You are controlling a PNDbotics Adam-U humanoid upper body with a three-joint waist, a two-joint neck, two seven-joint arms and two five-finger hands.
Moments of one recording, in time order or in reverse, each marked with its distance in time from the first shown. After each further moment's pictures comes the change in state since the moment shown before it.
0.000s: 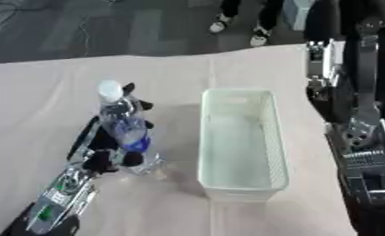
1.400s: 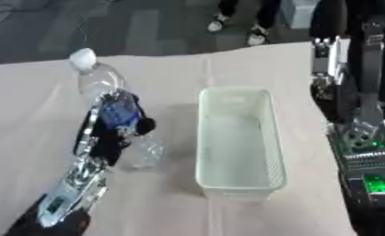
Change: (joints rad) left arm -0.101 0.085 -0.047 -0.132 0.206 0.133 0.321; right arm 0.004 0.017 -0.007 0.000 -0.001 0.011 -0.002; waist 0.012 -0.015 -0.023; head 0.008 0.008
